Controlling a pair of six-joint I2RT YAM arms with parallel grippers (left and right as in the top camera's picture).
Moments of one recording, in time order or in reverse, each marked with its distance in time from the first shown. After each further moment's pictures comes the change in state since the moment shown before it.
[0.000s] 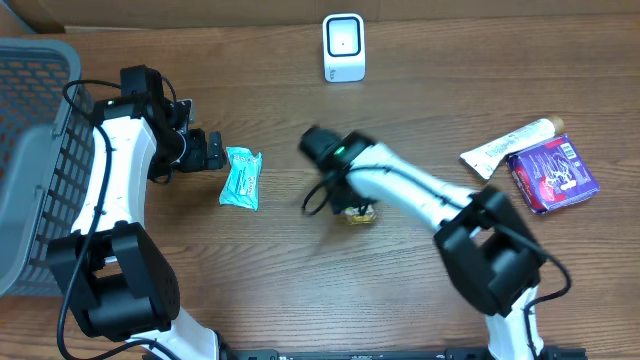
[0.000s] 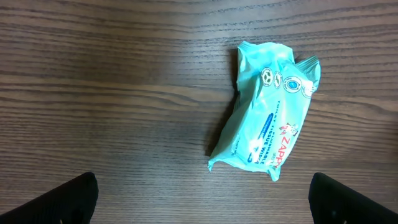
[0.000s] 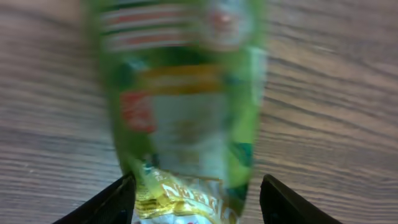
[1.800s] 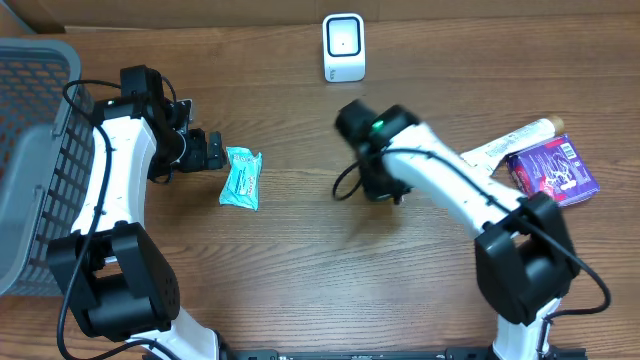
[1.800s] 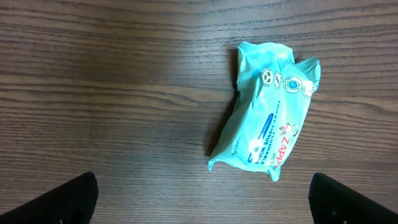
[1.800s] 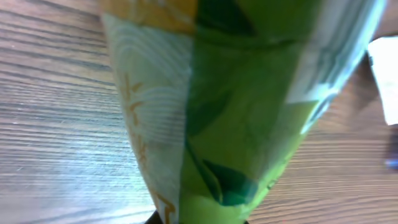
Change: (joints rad) left arm 0.000 0.000 0.000 -0.001 0.000 0.000; right arm -0.040 -0.105 0.019 -0.207 0.171 -0.060
